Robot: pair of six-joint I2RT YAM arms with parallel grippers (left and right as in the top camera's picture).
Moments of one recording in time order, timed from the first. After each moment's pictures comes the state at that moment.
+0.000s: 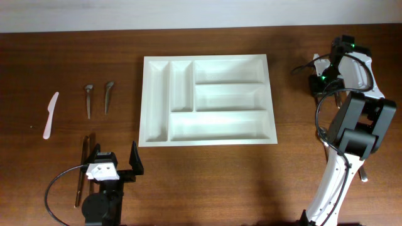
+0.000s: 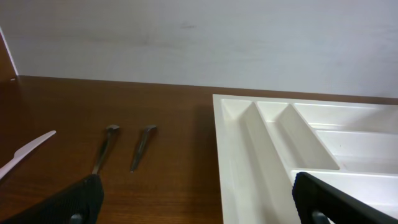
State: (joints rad) left arm 0.01 0.01 0.01 -0.08 -0.01 -0.07; right arm -0.29 2.44 2.05 -1.13 -0.02 -0.37
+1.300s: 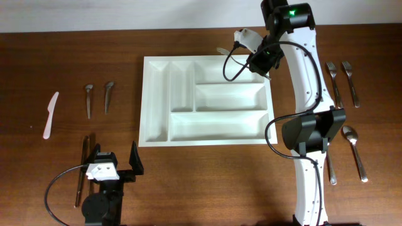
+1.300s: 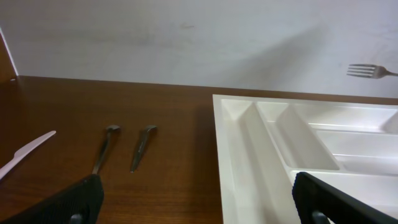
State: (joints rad) left arm 0.01 0.01 0.01 -0.08 -0.01 -0.07; right arm 0.16 2.47 2.71 -1.66 -0.21 -0.76
